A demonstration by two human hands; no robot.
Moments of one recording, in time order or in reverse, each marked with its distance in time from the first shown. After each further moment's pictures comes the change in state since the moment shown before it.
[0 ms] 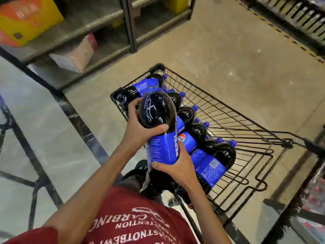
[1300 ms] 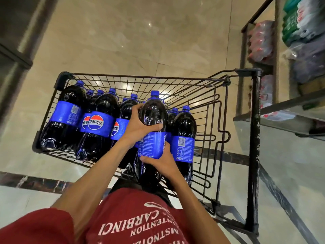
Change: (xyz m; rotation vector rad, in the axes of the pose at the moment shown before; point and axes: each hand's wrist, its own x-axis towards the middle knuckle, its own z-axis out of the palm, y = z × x) left_hand 0.101 -0.101 0.148 0.376 -0.746 -0.279; right_hand 0.053 0.090 0.011 0.495 0.351 0.503
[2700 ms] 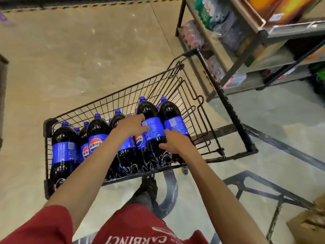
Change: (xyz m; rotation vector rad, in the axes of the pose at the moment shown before) left_hand -0.023 0.064 -0.031 1.365 -0.525 0.308; right_hand -0.076 -0.045 -0.005 -0.753 0.251 -0.001
